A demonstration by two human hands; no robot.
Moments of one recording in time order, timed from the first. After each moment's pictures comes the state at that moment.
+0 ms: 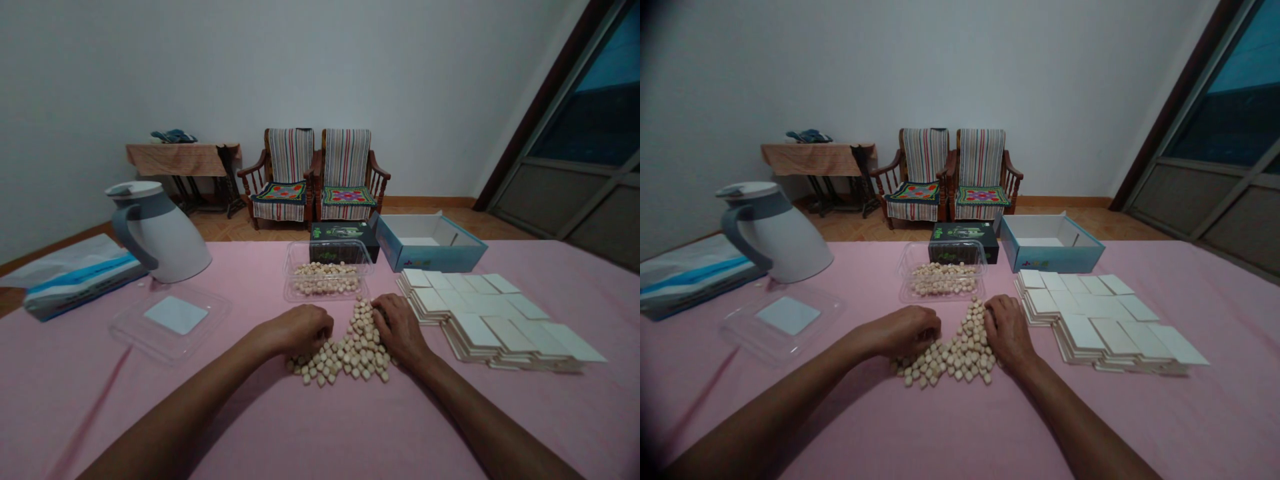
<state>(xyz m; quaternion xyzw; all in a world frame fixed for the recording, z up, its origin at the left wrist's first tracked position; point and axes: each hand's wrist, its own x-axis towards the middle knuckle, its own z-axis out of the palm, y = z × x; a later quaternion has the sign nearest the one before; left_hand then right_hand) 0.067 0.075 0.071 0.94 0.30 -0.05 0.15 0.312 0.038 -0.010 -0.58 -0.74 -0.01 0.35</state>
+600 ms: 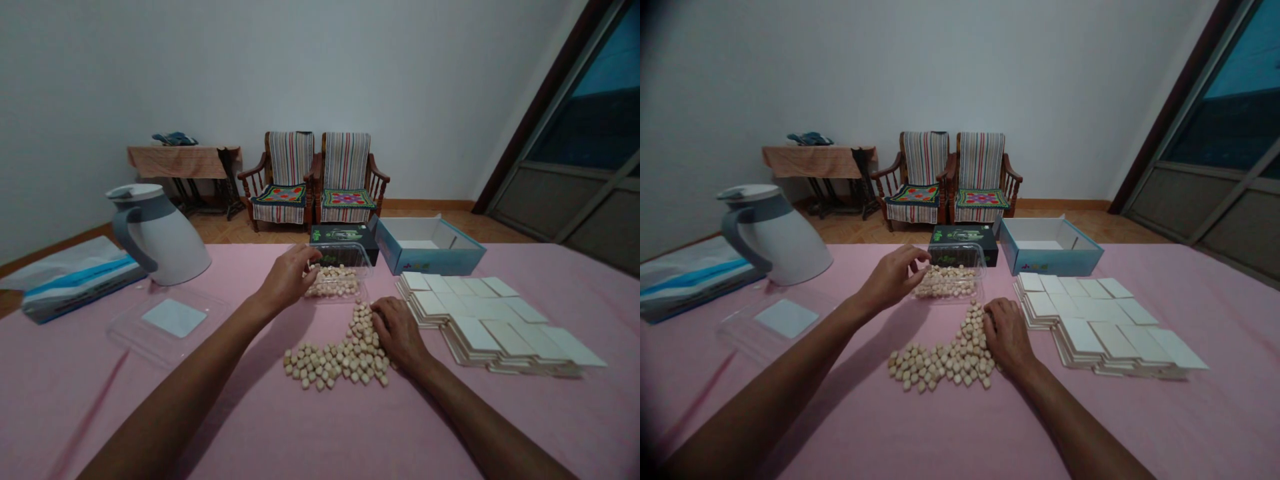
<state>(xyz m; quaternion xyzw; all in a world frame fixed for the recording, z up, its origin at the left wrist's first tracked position) 0.062 0.114 0.120 0.87 0.39 0.31 0.04 0.311 0.038 -0.010 -0.58 -0.74 0.00 0.34</state>
